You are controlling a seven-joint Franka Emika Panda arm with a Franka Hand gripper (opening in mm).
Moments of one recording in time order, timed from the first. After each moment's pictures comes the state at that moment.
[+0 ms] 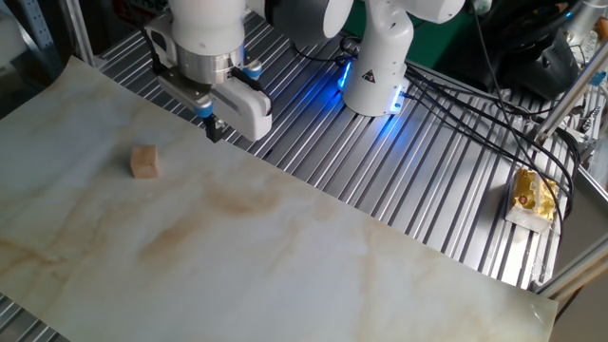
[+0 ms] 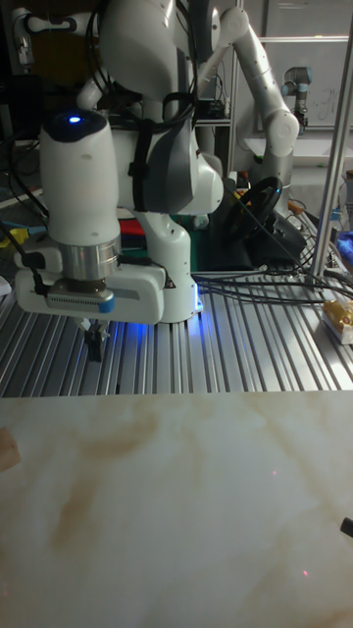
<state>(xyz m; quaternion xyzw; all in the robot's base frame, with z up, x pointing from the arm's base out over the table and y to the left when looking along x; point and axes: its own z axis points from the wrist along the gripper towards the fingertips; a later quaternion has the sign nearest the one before) 0.519 -0.107 0.286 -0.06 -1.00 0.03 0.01</state>
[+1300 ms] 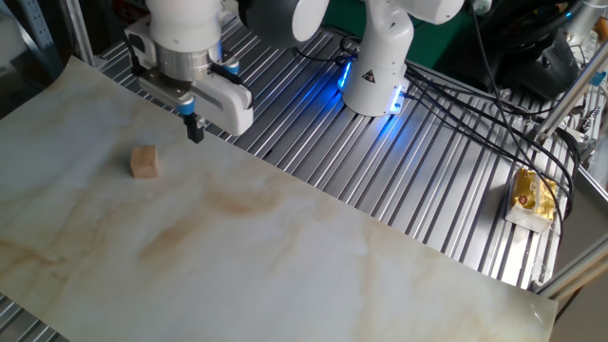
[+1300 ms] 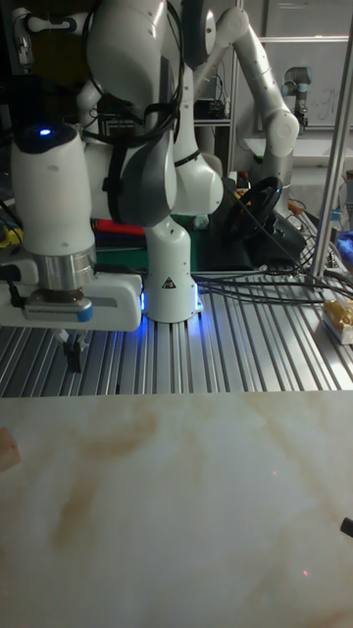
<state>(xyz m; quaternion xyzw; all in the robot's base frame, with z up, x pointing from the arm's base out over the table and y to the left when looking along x) 0.527 -0.139 0.273 -0.01 -1.00 0.02 -0.01</state>
